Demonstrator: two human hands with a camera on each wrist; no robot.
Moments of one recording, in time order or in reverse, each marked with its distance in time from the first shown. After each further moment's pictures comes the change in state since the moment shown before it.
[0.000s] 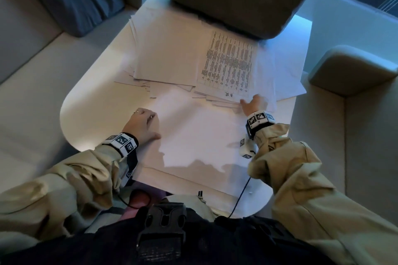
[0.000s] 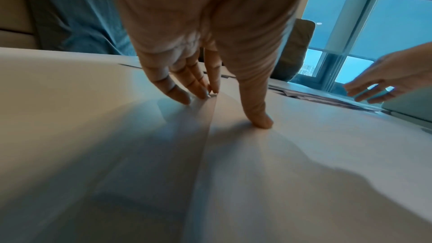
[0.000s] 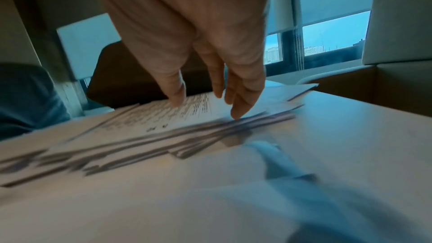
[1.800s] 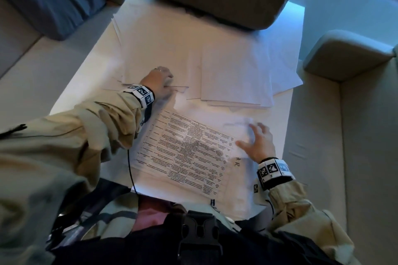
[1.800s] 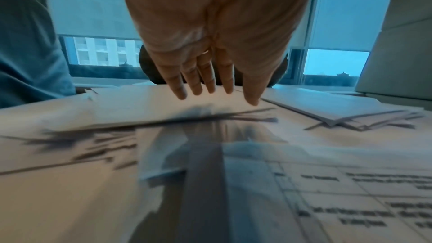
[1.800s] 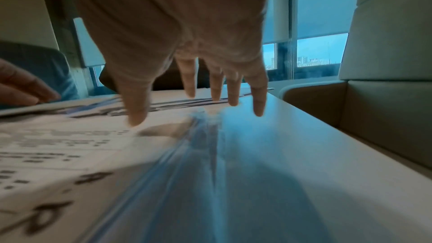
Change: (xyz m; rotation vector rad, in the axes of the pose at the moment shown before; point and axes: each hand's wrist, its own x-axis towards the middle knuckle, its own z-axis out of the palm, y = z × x) left_hand 0.129 0.084 -0.042 0.244 -0.049 0.294; right_hand -0.084 0.096 0.017 -0.043 -0.126 -0.137
